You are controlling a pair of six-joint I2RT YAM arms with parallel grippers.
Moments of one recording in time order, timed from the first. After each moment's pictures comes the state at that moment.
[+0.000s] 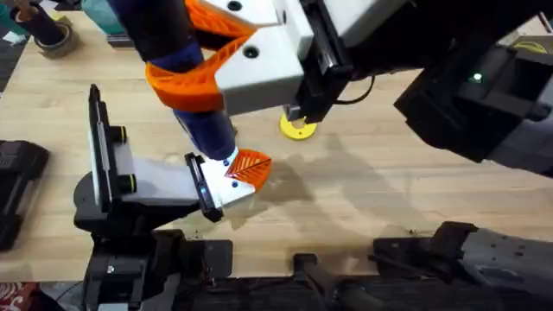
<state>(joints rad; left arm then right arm) 0.03 0.01 0.01 -0.13 1.18 0.03 0.79 1.29 0.99 0.56 -0.99 0.15</state>
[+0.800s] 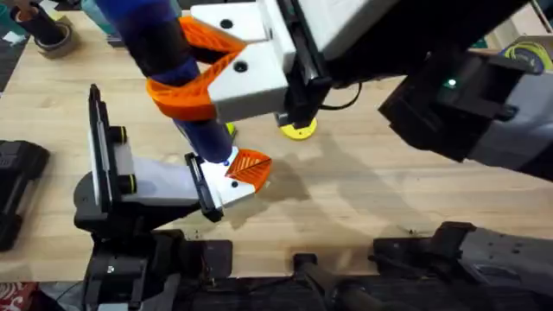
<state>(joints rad) 0.03 0.01 0.01 -0.13 1.18 0.03 0.79 1.33 0.97 0.59 -0.99 0.14</state>
